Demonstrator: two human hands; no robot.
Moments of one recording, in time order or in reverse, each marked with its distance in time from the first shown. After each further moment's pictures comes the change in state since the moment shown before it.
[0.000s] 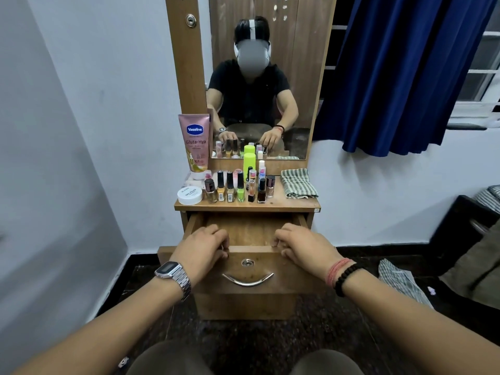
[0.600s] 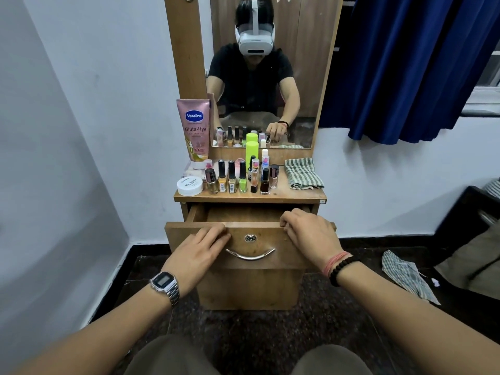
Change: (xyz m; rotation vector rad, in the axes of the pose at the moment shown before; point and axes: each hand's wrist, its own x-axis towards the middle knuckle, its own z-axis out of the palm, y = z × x) left_hand -0.023 -0.020 0.032 0.326 0.090 0.202; right_hand 0.015 0.012 0.022 -0.120 0.251 0.107
